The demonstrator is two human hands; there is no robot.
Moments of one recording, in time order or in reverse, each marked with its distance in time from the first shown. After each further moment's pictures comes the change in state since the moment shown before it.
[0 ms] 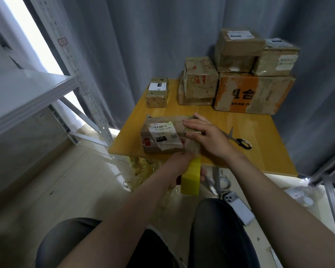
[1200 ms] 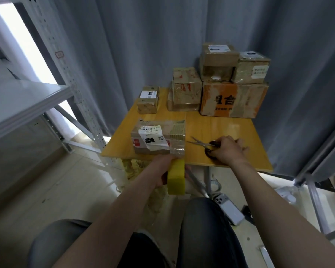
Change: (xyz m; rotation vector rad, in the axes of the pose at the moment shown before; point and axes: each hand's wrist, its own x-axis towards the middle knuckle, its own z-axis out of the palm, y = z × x) left_hand -0.006 -0.012 -0.003 -0.181 0.008 -0.052; right_hand -0.061 0.023 -0.049 -0.599 0.104 0.747
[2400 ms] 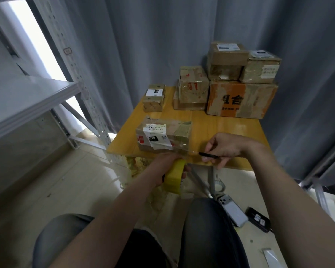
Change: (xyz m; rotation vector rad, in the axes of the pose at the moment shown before) left_hand 0.002 -0.001 -0.009 0.051 0.001 0.089; right_hand -0.021 -0.038 -0.060 0.304 -0.760 -0.269
